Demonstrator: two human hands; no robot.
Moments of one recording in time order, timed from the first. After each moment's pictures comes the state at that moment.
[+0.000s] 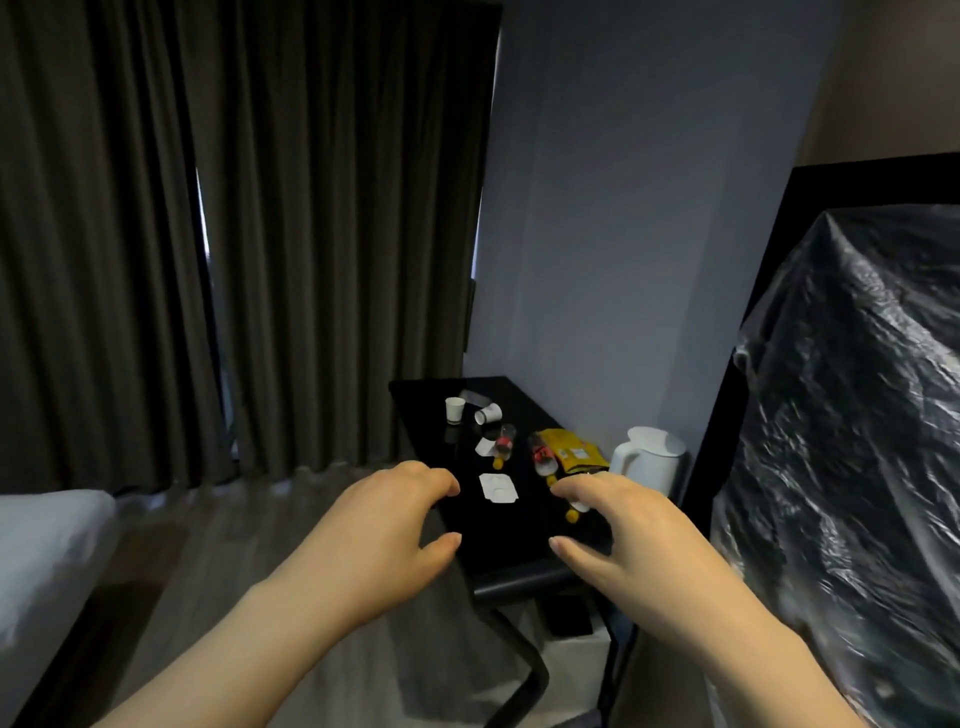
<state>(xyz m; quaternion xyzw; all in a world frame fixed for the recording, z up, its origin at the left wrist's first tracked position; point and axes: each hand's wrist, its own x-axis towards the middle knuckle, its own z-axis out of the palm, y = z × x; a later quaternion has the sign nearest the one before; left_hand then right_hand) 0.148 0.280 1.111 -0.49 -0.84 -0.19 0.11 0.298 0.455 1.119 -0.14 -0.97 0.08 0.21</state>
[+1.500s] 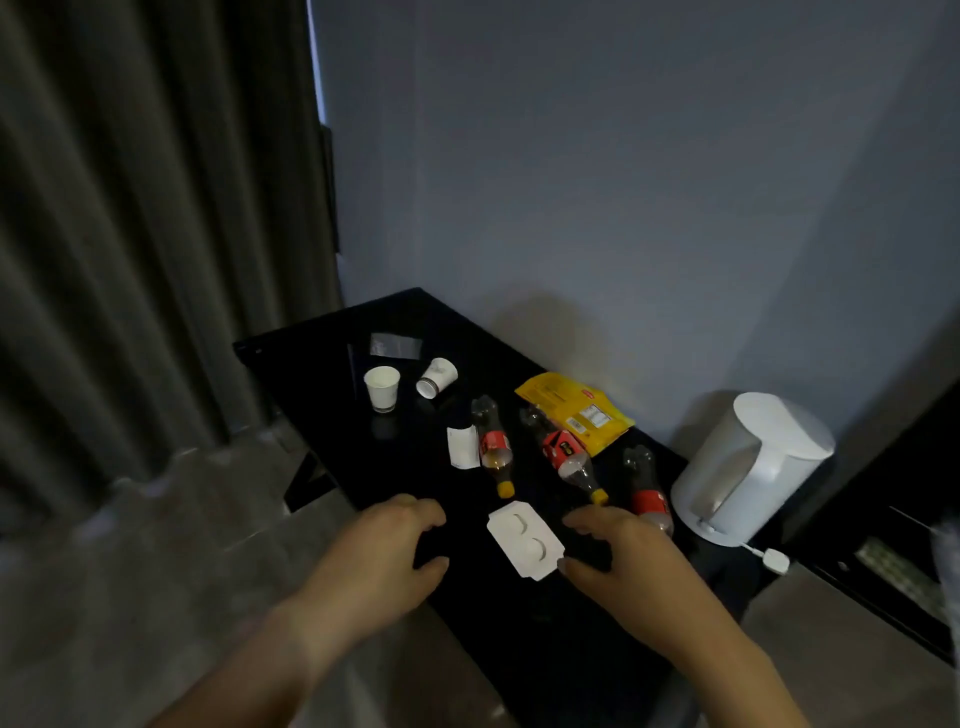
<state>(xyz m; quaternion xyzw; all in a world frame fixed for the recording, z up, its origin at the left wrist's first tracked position) -0.421 0.612 0.954 -0.60 -0.77 -0.15 -0.15 -0.199 0.723 0.963 -0.43 -0.87 0.23 0.07</state>
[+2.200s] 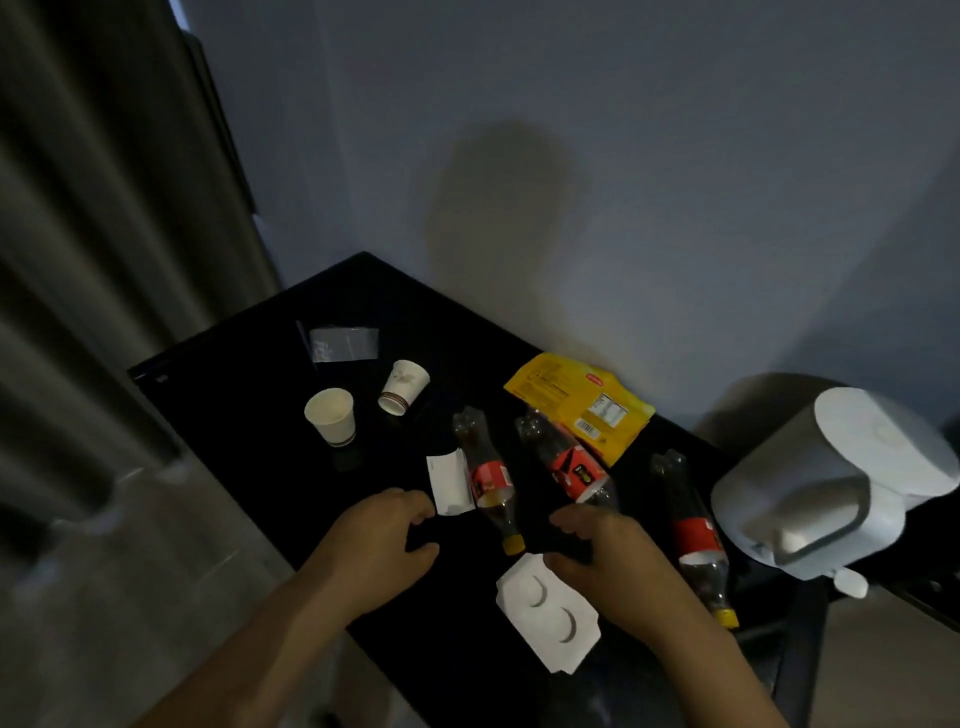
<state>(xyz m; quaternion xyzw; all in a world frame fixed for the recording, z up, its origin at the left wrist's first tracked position) -0.537 0.813 0.889 -0.62 -0.73 -0.12 -0.26 -0.296 0.888 0.891 -0.49 -0.81 0.32 0.03</state>
